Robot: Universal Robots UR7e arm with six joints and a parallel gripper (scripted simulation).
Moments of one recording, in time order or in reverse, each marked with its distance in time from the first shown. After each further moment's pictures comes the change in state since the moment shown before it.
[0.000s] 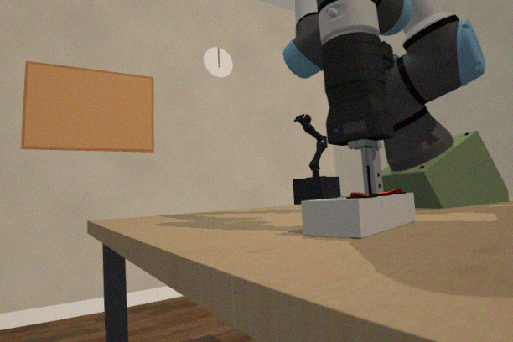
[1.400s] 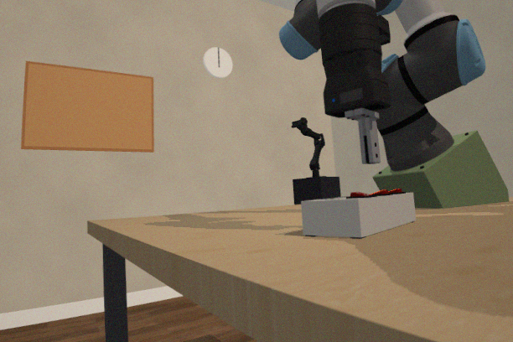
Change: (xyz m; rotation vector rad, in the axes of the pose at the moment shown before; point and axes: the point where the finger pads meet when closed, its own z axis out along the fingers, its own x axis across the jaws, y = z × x) arm 0.000 0.000 -0.038 0.003 0.000 0.001
